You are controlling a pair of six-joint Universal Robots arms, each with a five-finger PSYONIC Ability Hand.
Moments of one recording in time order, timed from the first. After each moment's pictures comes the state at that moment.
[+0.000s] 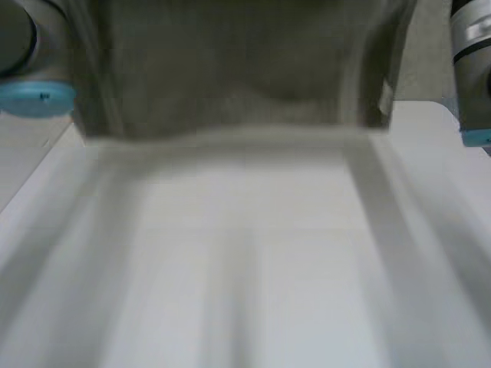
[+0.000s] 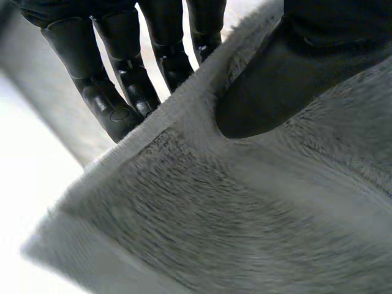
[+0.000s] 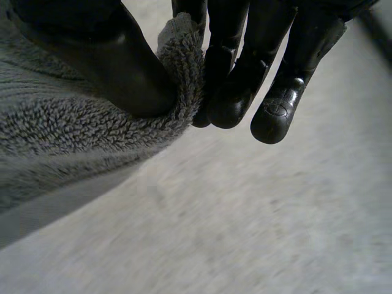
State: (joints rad) left arm 4.35 -2.06 -0.73 3.51 -1.73 3.77; right arm 1.84 -1.19 1.11 -0.69 1.43 2.51; left_hand 1.42 1.51 1.55 1.52 1.46; right_hand 1.31 1.31 1.33 1.33 1.16
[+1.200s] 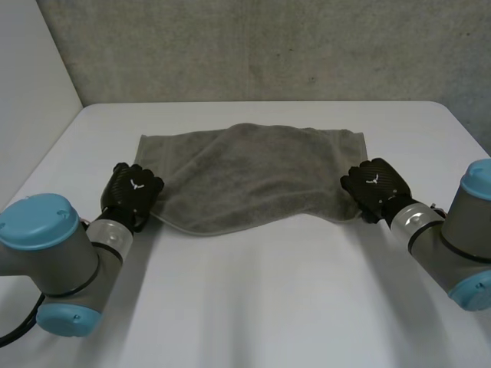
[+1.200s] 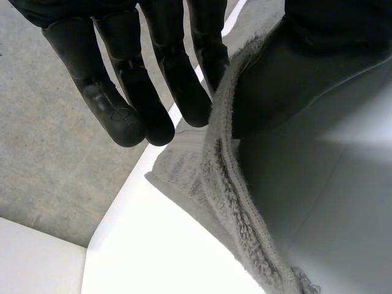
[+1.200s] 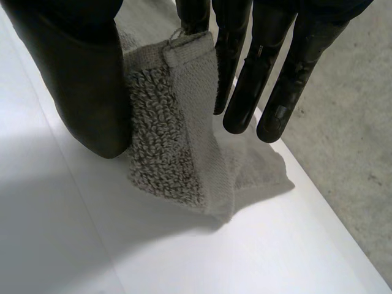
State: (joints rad) left arm 4.38 -2.05 -1.81 3.74 -1.54 3.85; right arm 1.79 -1.03 1.65 -0.36 1.22 2.47; left_hand 1.42 1.51 1.55 1.52 1.47; right_hand 0.76 0.76 0.76 0.76 0.59
